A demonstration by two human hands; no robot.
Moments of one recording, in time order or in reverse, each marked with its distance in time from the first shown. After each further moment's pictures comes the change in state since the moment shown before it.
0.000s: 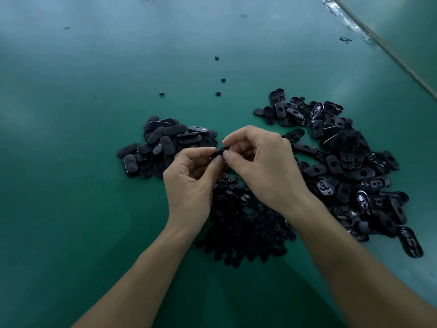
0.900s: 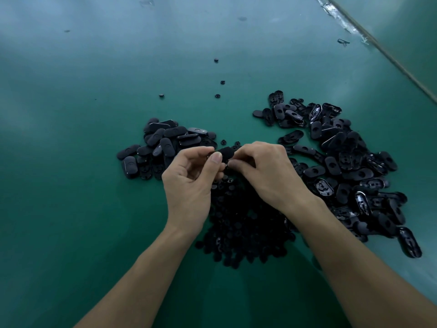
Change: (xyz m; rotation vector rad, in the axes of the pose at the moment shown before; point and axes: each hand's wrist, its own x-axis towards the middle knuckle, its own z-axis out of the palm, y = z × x) left_hand 0.001 -0.001 0.001 -0.043 0.005 0.003; right_hand 0.007 0.031 -0.003 -0.331 -0.116 -0.014
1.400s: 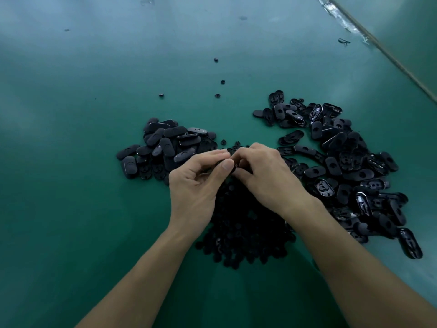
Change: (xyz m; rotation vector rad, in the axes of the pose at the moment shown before) left_hand -0.002 0.000 -0.001 0.061 -0.118 0.070; right_hand -0.002 -0.001 0.002 -0.102 -0.122 0.043
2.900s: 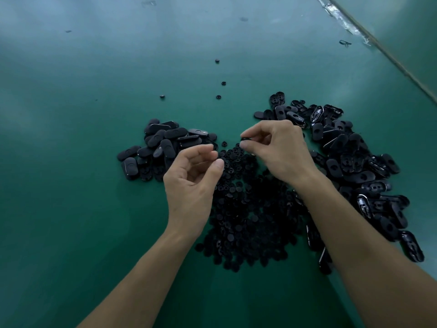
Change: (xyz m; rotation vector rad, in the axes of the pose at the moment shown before) left_hand 0.001 0.000 -0.003 0.034 0.101 -0.020; right_hand 0.030 0.018 -0.020 0.245 0.230 0.027
